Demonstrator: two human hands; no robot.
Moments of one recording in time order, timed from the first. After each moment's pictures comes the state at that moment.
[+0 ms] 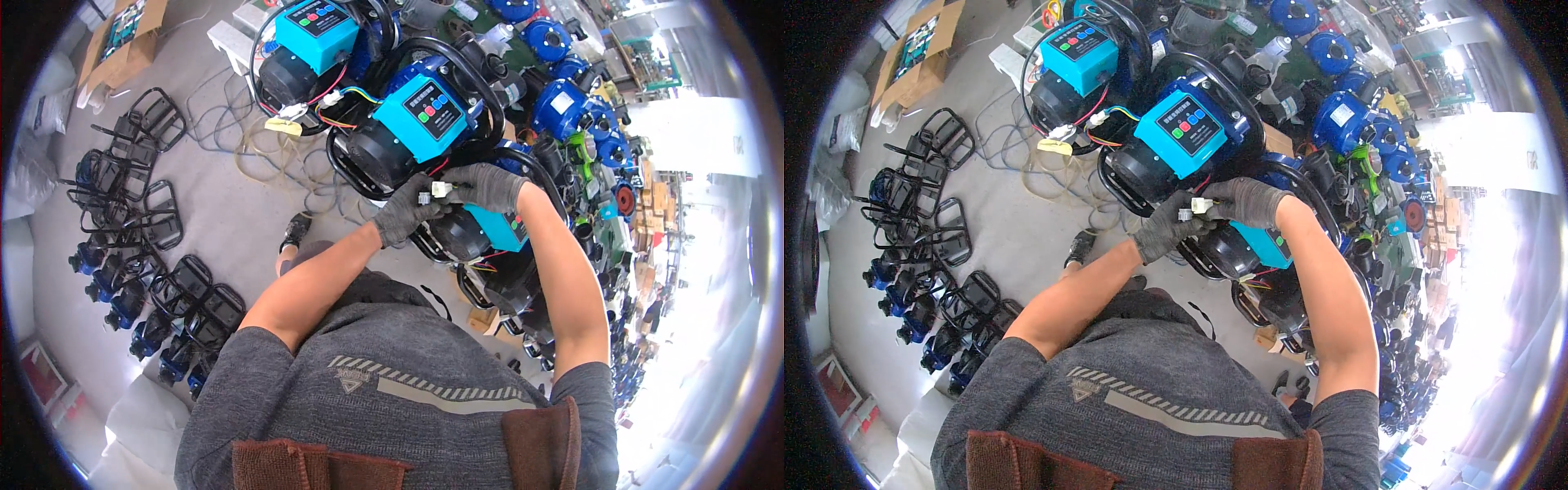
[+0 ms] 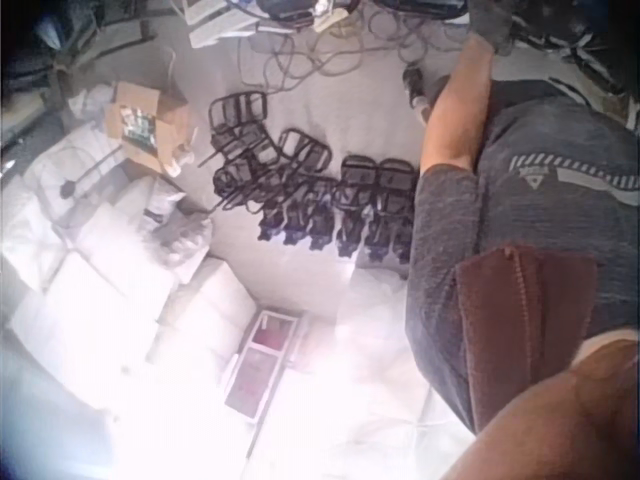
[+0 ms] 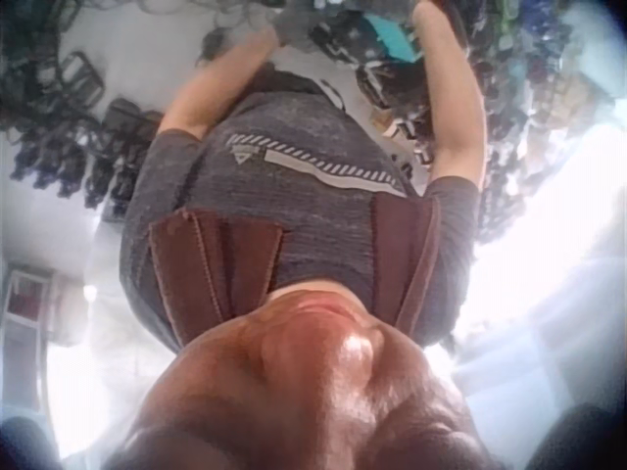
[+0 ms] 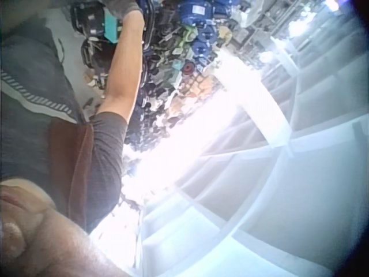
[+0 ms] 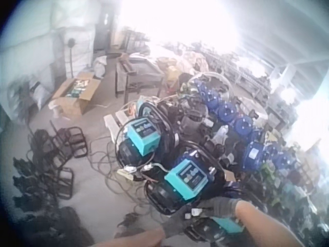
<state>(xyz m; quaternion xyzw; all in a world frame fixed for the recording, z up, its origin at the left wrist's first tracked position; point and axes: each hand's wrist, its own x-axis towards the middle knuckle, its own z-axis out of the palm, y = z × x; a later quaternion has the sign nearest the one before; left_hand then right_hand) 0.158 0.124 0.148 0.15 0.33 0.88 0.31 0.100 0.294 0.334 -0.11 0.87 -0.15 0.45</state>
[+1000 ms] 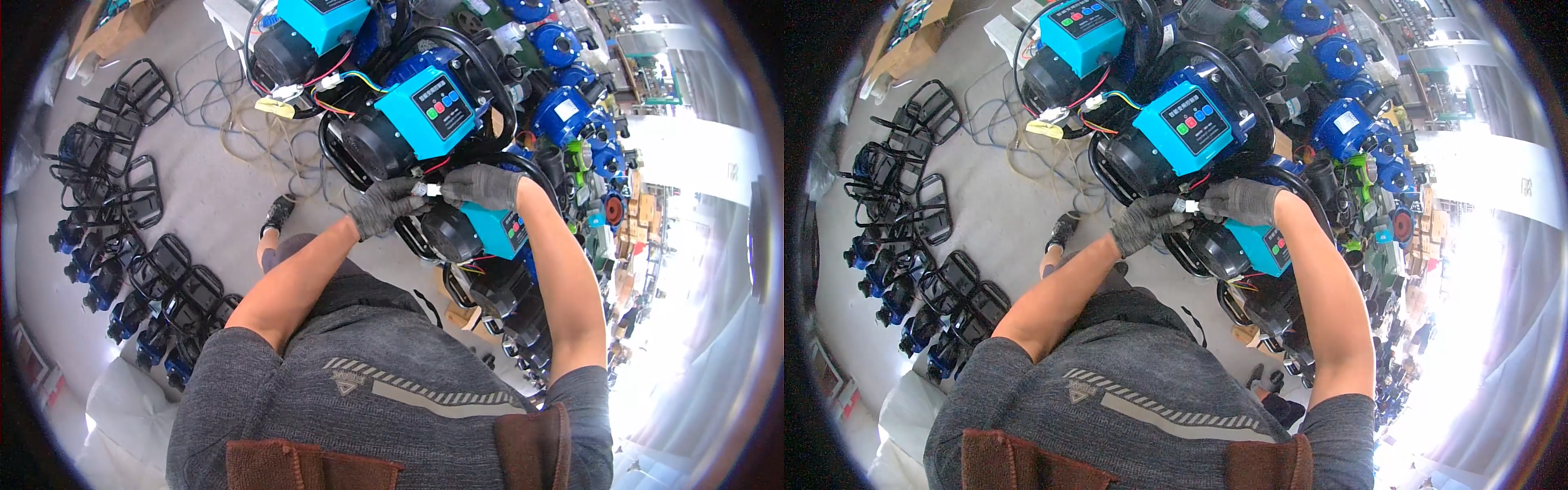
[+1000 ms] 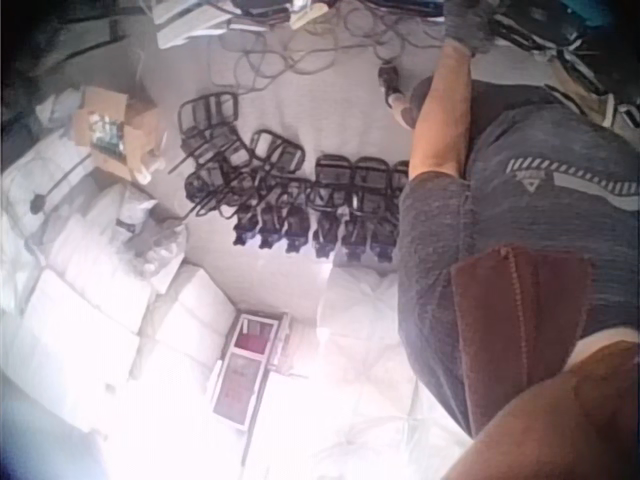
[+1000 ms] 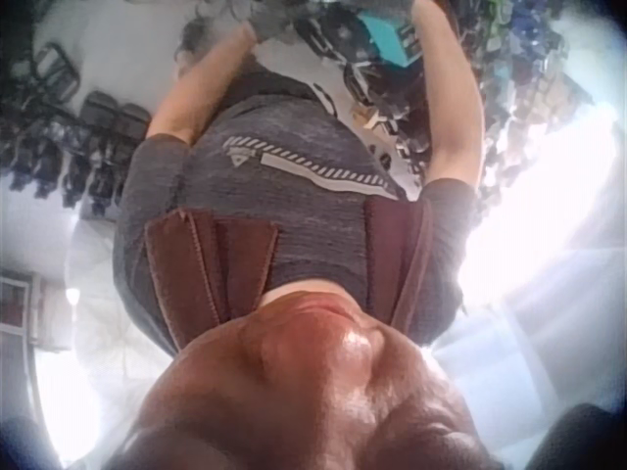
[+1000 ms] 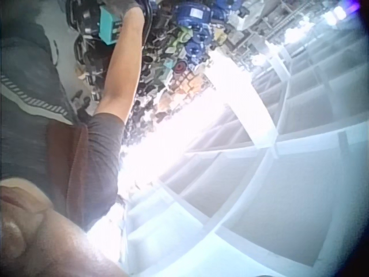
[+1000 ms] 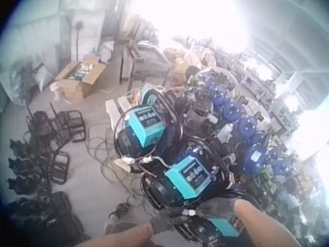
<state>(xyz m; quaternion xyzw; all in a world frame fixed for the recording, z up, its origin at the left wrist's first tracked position) 0.158 0.102 0.129 0.08 0.30 0.89 0.34 0.076 0.294 0.324 -0.10 0.82 -0.14 0.55</state>
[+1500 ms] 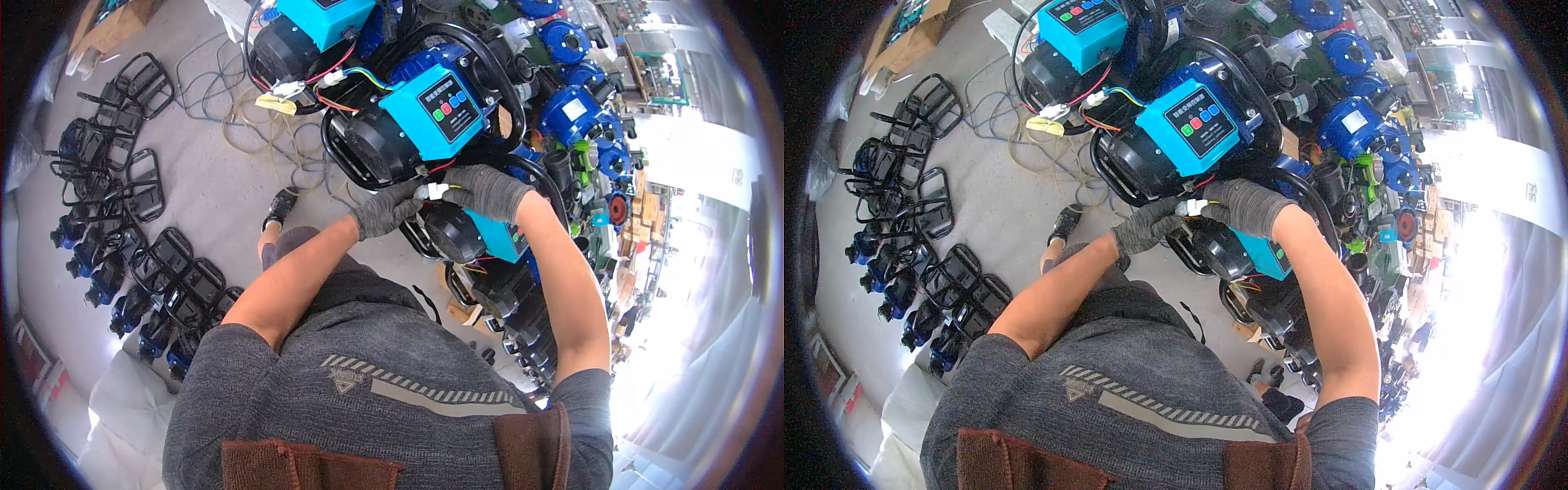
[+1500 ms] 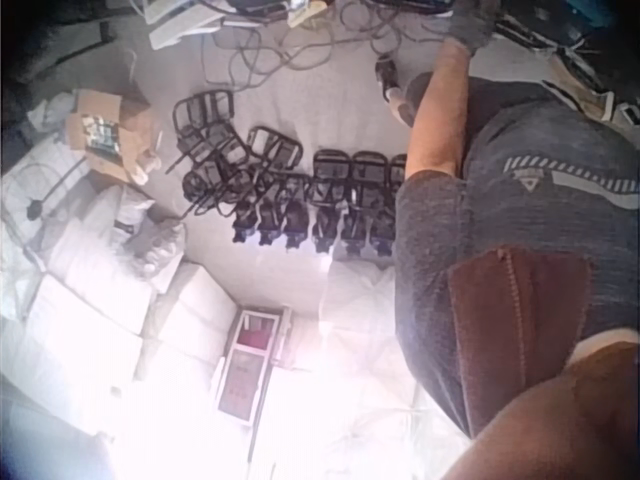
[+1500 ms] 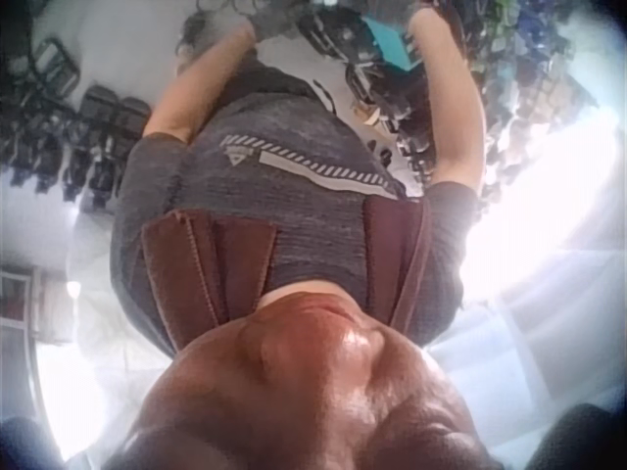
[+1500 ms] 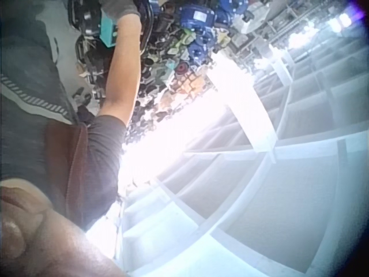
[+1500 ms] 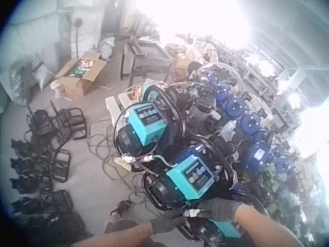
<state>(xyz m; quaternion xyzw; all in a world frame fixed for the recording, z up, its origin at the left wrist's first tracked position) 0.156 0.099 0.108 0.22 0.53 0.77 0.27 0.089 0.289 0.319 -0.20 0.88 -0.09 0.42</state>
